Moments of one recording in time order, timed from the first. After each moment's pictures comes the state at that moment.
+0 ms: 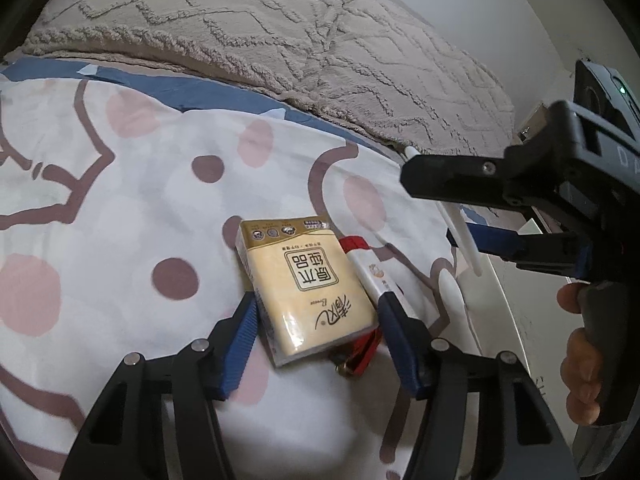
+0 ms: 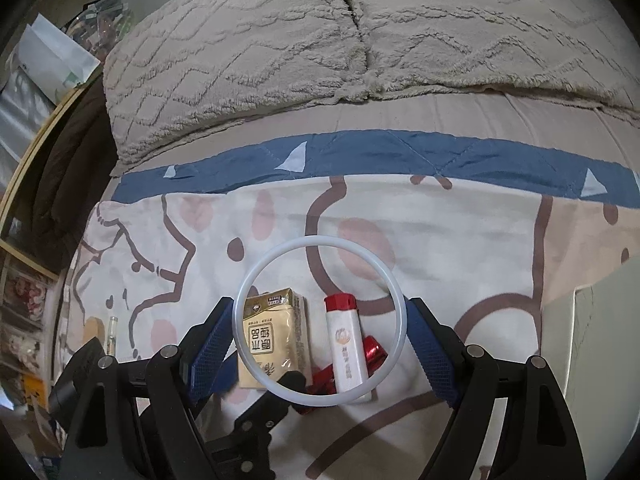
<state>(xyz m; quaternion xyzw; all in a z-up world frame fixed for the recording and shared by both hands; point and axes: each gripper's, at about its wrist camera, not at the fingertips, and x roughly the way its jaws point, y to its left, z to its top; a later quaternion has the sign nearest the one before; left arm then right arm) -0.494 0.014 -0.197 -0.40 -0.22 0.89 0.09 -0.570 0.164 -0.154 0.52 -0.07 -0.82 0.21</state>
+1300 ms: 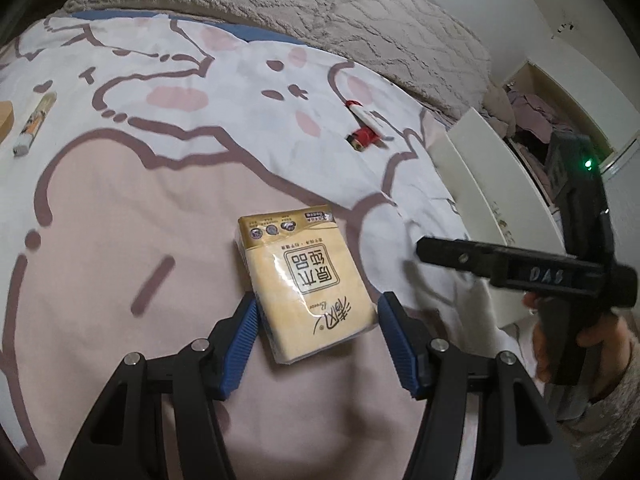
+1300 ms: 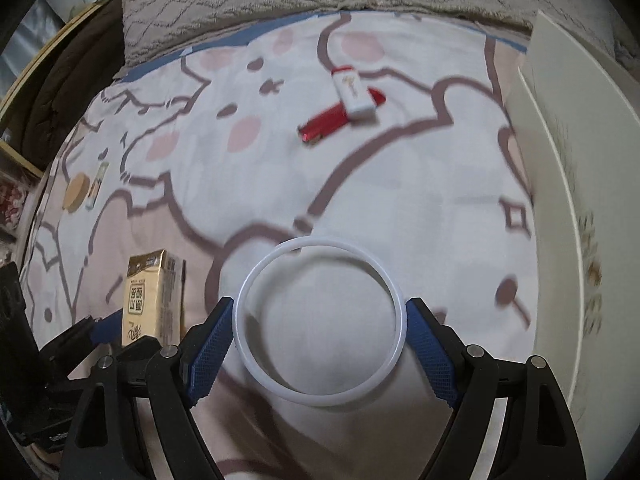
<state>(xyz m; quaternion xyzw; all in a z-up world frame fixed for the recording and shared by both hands) -0.317 -0.010 -0.195 -0.47 -0.20 0.85 0.13 -0.389 0.173 -0.197 0.58 0.00 -0.80 0.18</state>
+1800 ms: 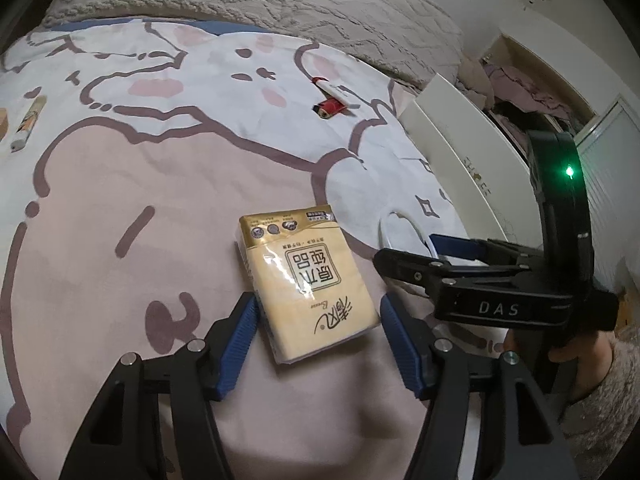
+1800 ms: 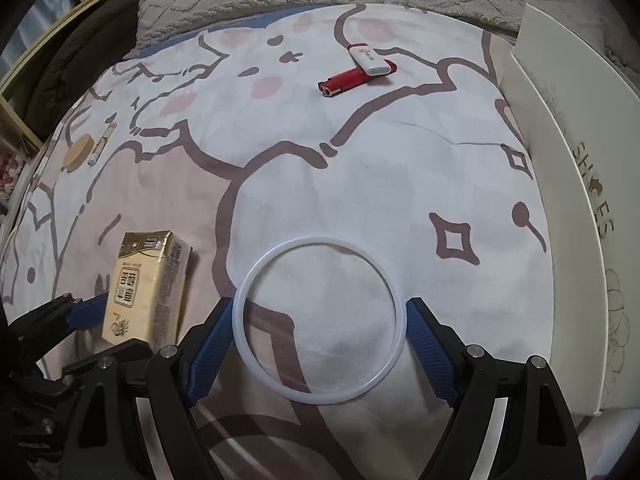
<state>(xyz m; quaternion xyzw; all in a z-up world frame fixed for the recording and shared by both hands) -0.286 0.005 -0.194 -0.48 -0.16 0.85 0.15 -0.339 0.166 -0.213 0.55 0.03 -0.82 0.17</state>
